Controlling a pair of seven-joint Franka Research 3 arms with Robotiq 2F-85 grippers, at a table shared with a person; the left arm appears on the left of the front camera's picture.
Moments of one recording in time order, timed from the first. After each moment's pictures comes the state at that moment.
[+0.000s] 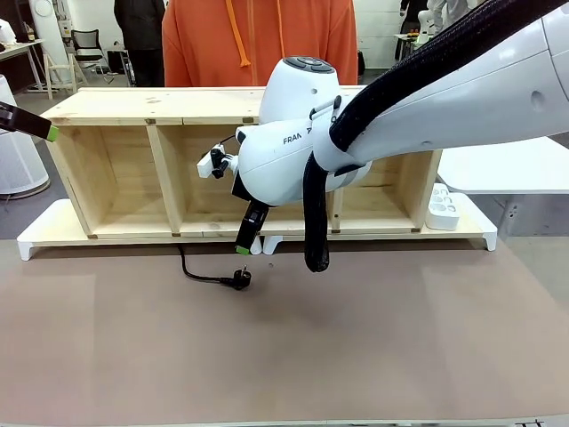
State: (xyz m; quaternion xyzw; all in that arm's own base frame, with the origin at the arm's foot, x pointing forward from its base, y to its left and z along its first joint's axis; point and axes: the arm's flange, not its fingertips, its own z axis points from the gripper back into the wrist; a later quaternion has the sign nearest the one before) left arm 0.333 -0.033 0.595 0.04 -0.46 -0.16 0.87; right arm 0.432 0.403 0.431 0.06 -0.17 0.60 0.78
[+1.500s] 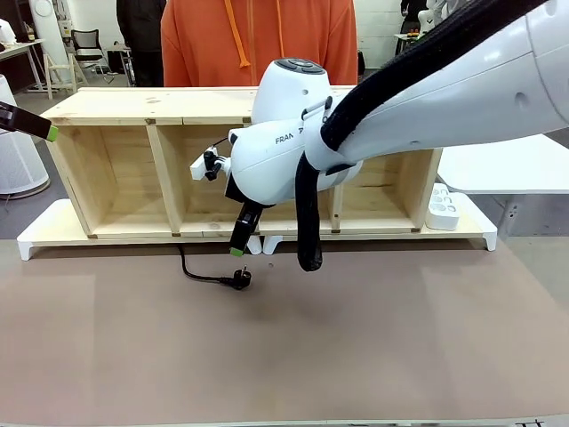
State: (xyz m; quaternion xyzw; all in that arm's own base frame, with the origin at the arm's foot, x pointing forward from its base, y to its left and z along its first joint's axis) left arm 0.333 -0.033 0.595 0.04 -0.46 -0.16 0.87; right arm 0.436 0.419 0.427 0.06 -0.16 0.61 0.77
